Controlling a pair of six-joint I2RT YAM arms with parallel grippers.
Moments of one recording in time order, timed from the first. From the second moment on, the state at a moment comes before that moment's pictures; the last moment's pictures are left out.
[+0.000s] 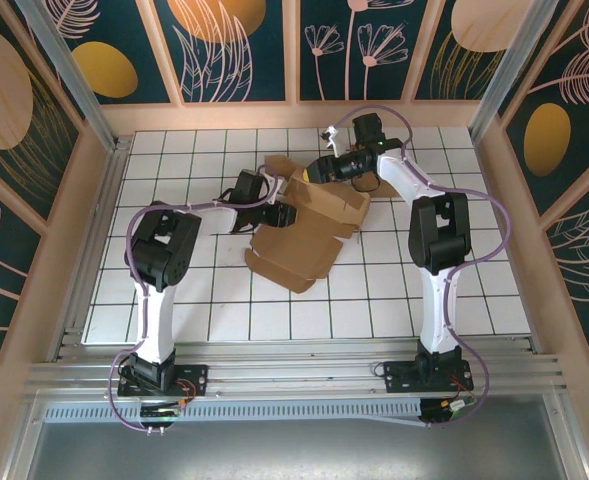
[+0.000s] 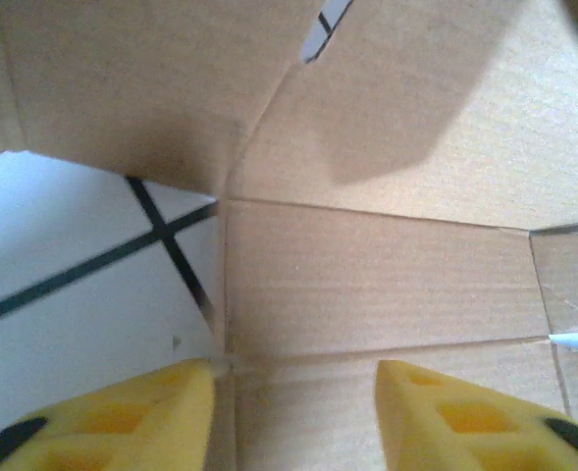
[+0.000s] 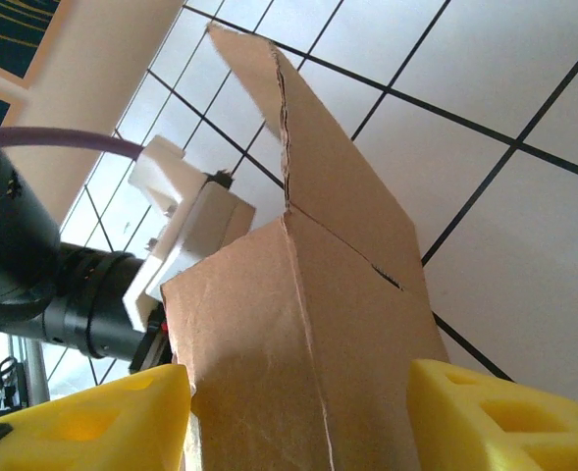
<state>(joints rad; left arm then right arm) -0.45 2.10 1.26 0.05 0.43 -0.24 0.29 2.18 1.85 -0.61 -0.85 -0.02</state>
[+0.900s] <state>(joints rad) -0.24 2.23 1.82 -0.32 0.60 0.18 0.29 2.18 1.85 -0.61 -0.85 -0.02</state>
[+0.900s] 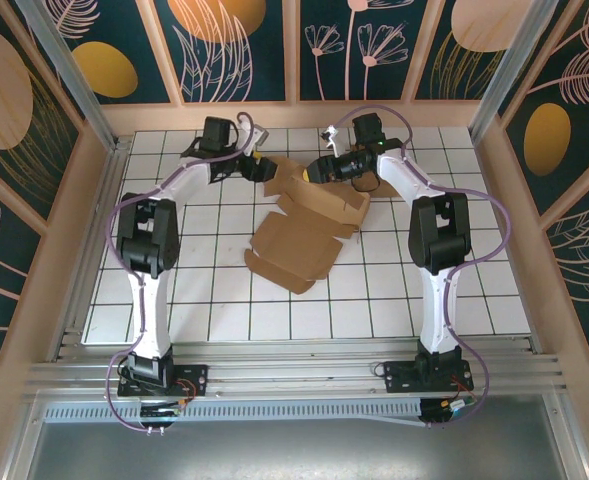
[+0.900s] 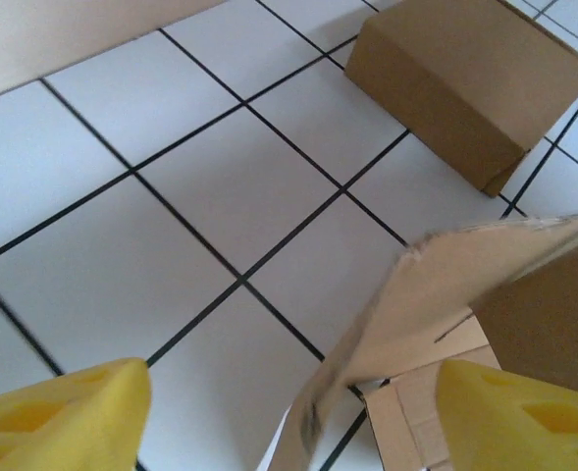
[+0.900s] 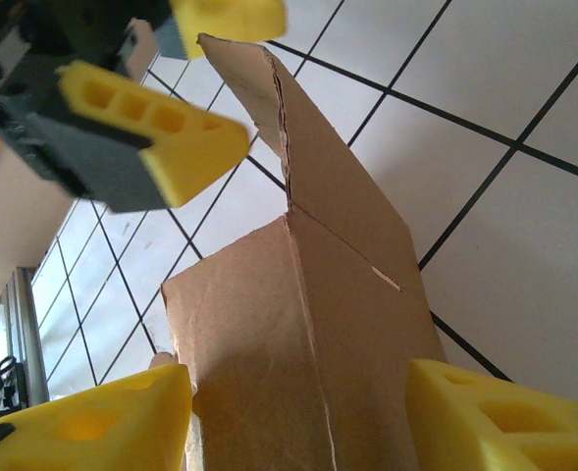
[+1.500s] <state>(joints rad) -0.27 2.14 1.57 -0.20 0.64 -0.09 0.34 2.06 1.64 -0.39 -0.78 0.13</state>
